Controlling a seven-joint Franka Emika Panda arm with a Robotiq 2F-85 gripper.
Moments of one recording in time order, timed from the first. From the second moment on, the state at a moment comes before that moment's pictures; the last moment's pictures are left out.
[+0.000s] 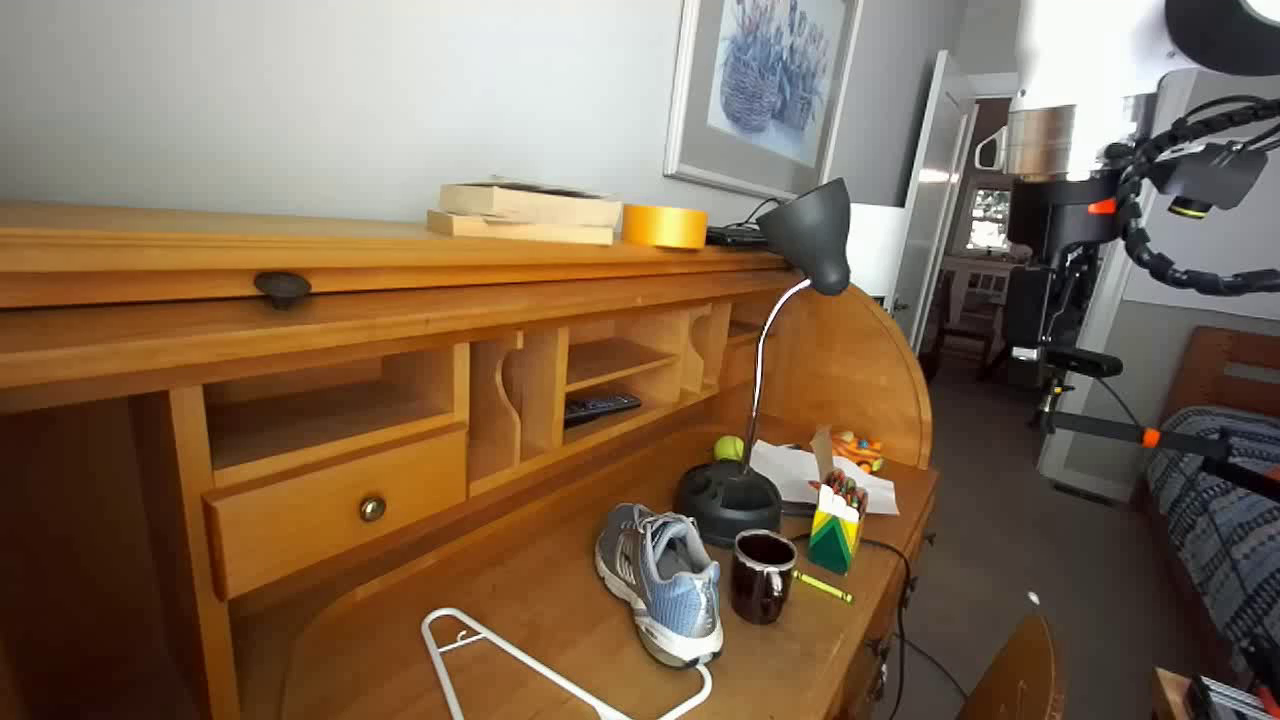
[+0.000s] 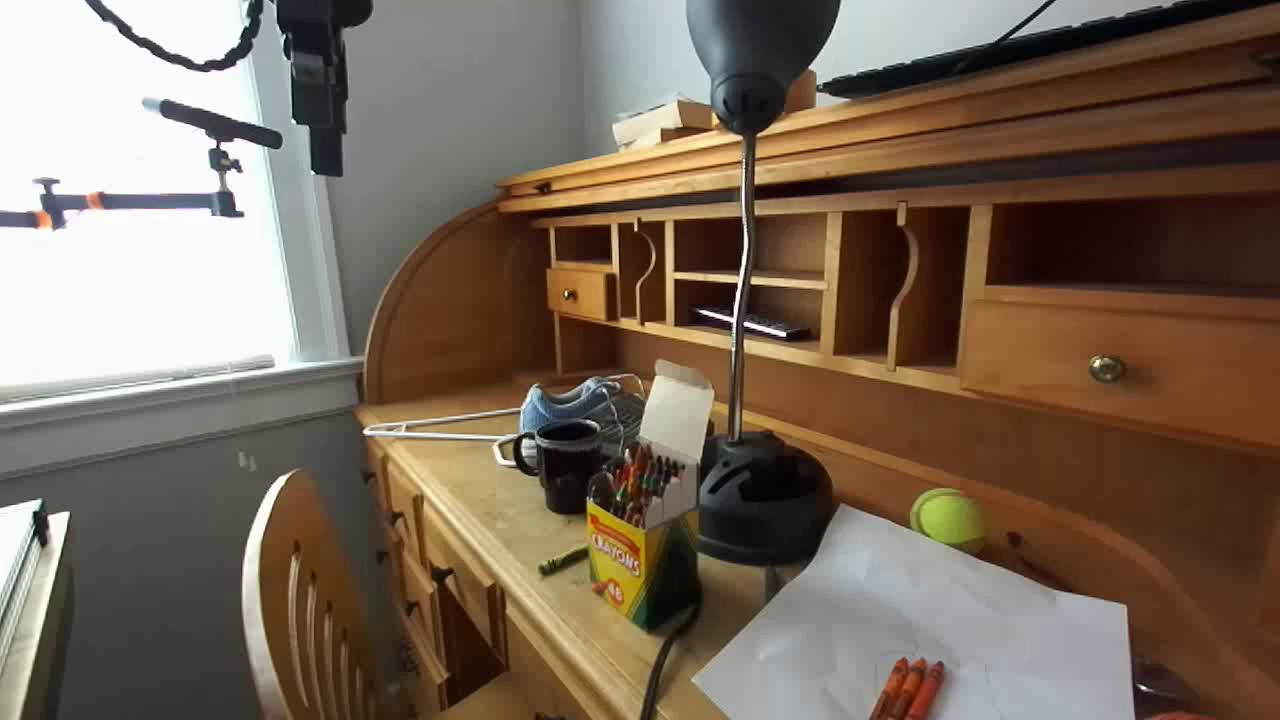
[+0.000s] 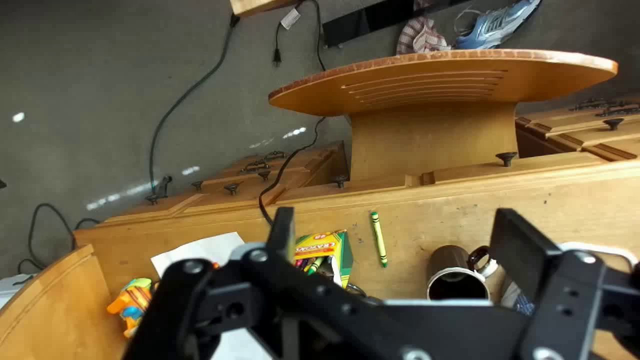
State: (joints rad) arm -0.19 -0.68 0.03 -2.56 -0.23 1.79 0.17
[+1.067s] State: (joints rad) arm -0.24 -0.68 -0.19 -2.63 -0.27 2.02 0.03
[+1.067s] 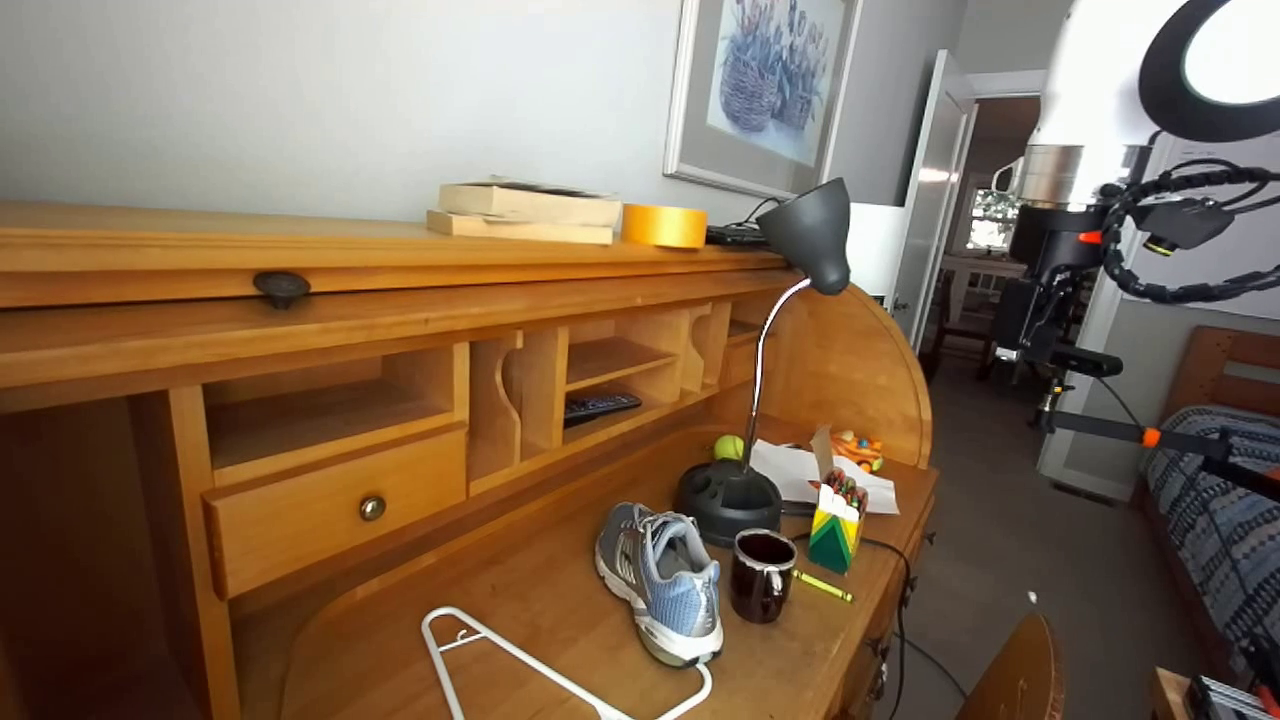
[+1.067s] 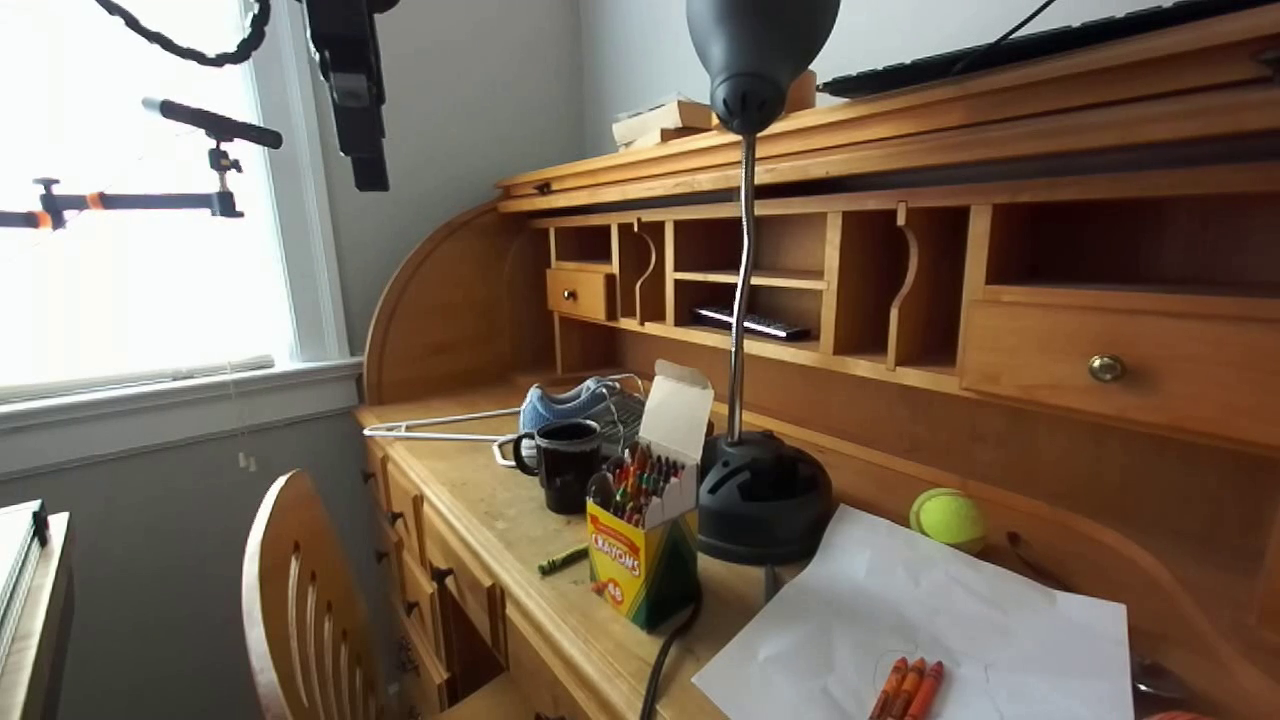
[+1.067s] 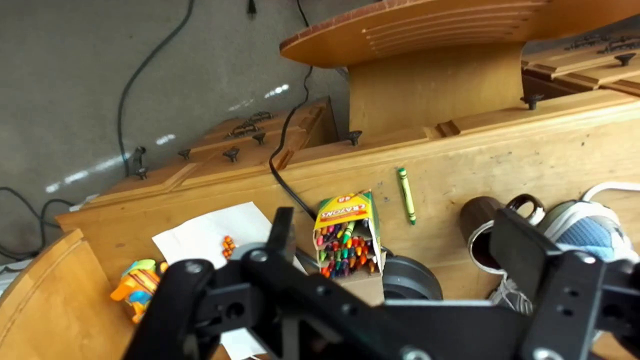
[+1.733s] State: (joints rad) arm -0.24 -0.58 -0.42 -2.68 -0.20 2.31 -0.35
